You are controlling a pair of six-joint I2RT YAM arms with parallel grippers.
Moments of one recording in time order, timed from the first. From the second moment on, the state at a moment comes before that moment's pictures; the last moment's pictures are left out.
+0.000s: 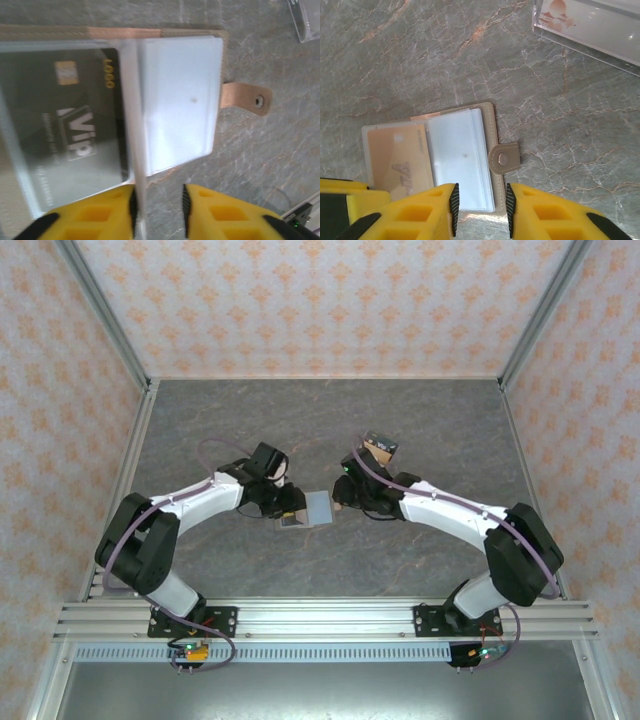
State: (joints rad) left arm -0.48 1.58 0.93 -0.47 0.41 -0.77; right arm 0.74 1.49 0.95 -0.38 0.05 0.85
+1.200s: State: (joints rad) left arm -0.39 1.53 0.80 -0.32 0.39 -0.96; right arm 0.86 1.72 1.09 -0.43 0.07 0.78
